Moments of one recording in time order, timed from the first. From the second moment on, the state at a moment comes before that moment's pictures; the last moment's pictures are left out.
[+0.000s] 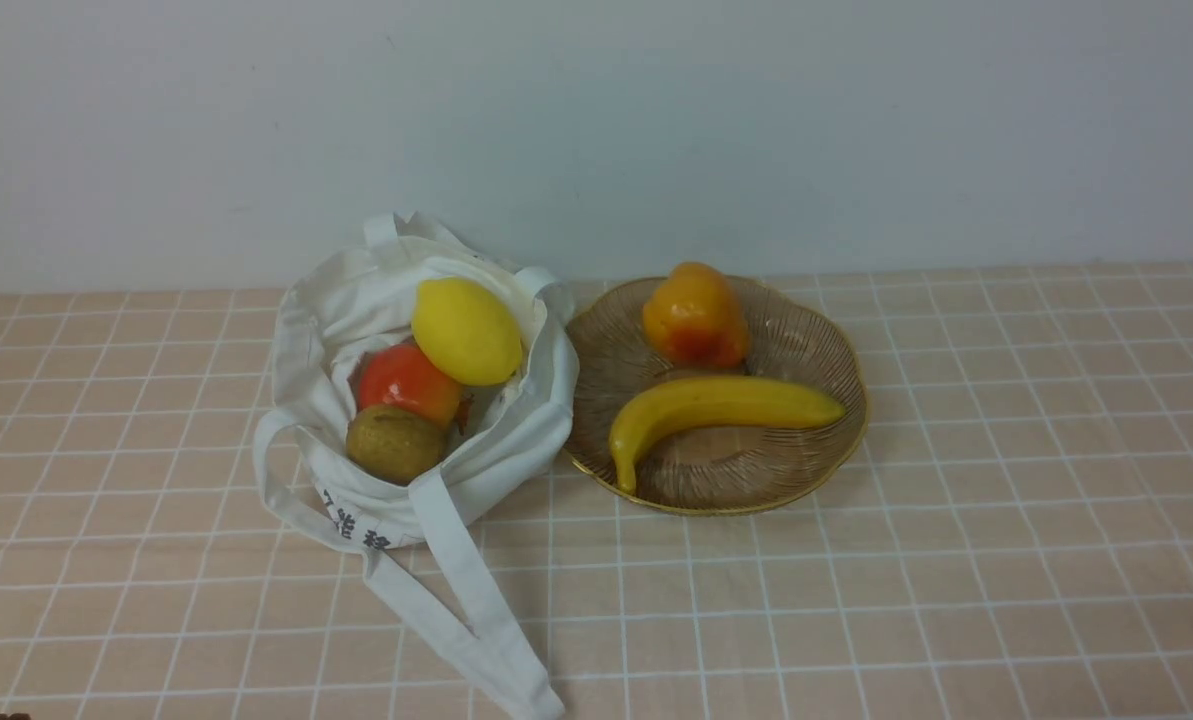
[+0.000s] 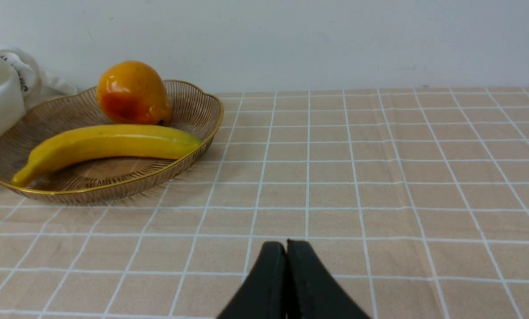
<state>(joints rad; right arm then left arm) 0.08 -0.01 0.03 0.04 0.37 0.00 -0.04 -0.01 0.03 0.02 0.38 -0.06</state>
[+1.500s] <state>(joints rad) 0.08 -0.01 0.03 0.04 0.37 0.00 -0.04 0.96 -0.75 -0.45 1.01 0.07</state>
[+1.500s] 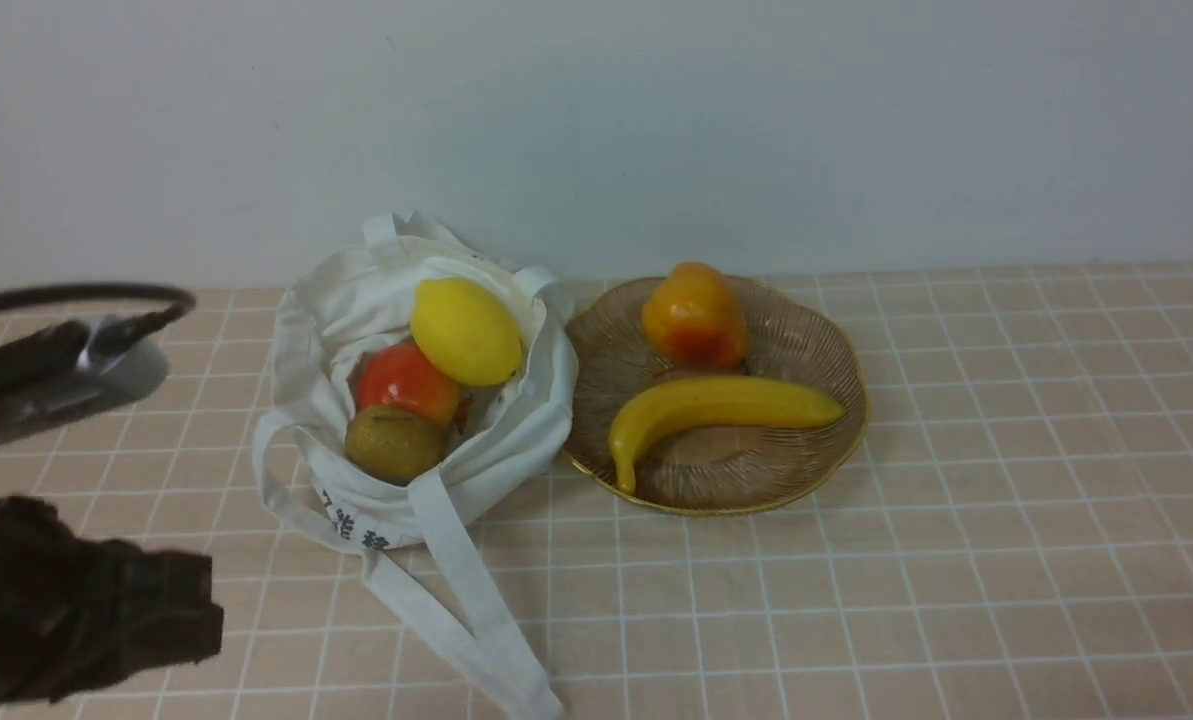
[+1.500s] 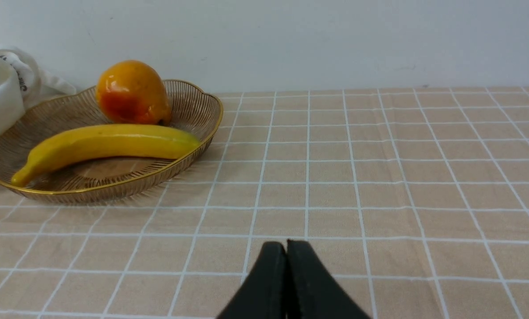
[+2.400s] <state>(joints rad) 0.08 -0.01 0.03 0.04 0.37 0.00 -0.04 1.76 -1.34 -0.72 0.76 0.30</state>
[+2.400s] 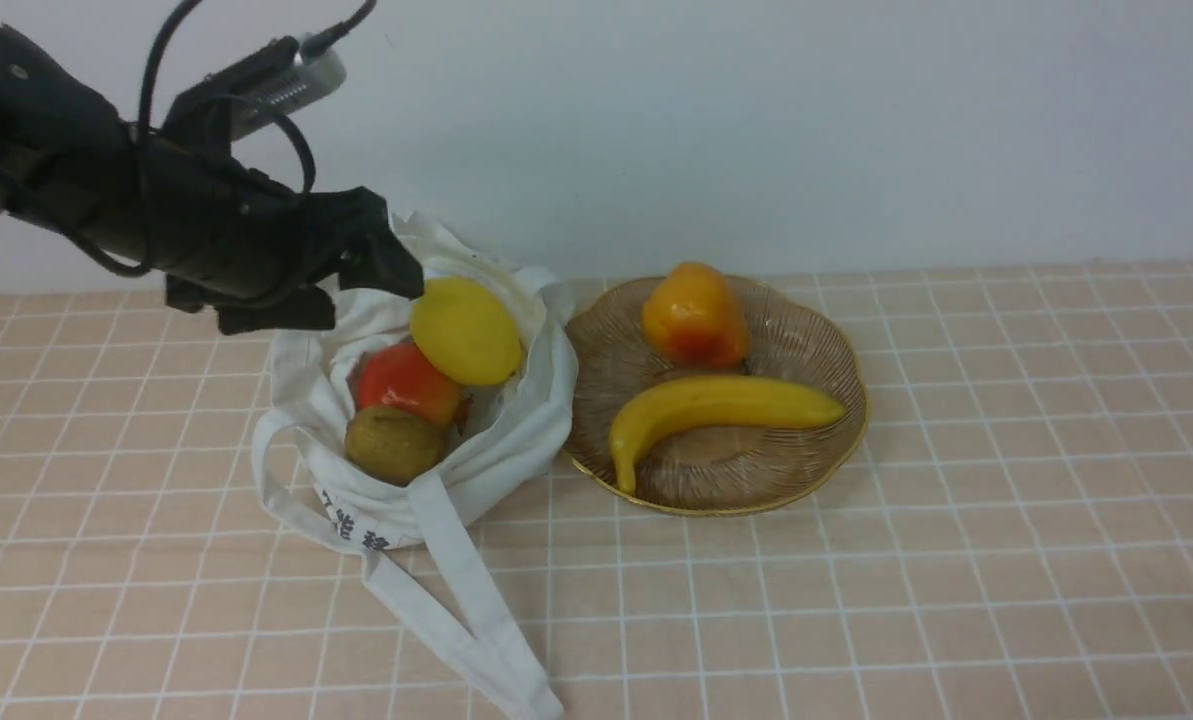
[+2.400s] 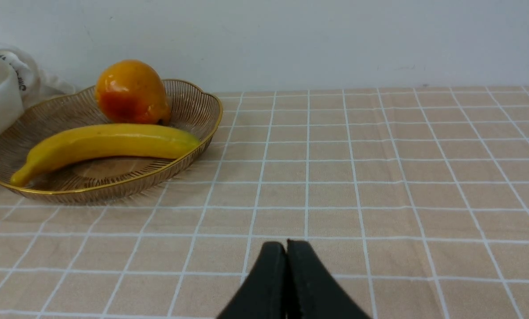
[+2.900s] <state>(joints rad) 0.08 -0.01 0.03 0.04 0.37 0.00 -0.04 1.99 -1.35 -1.30 0.65 0.86</state>
